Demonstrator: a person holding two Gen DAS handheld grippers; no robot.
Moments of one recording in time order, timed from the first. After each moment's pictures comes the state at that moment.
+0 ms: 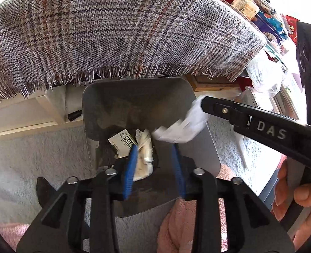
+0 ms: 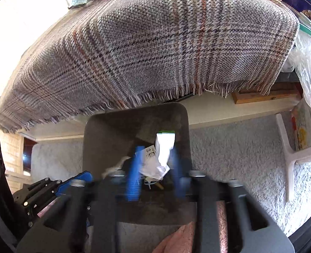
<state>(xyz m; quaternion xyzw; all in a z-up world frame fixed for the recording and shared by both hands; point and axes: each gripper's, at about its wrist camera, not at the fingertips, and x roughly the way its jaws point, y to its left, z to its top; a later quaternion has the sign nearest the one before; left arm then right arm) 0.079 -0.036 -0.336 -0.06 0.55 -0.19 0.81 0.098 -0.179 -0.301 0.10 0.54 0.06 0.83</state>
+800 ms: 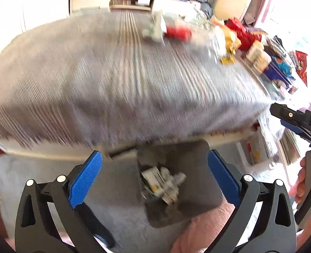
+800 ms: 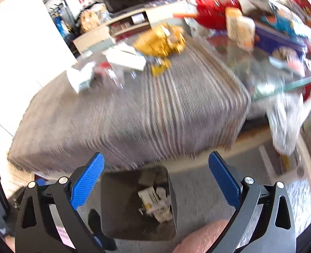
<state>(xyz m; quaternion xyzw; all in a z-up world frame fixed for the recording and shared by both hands) 0.105 0.025 -0.210 -0.05 0.46 -0.10 0.88 0.111 -0.239 -0.180 0.13 0.43 0.04 0.89</state>
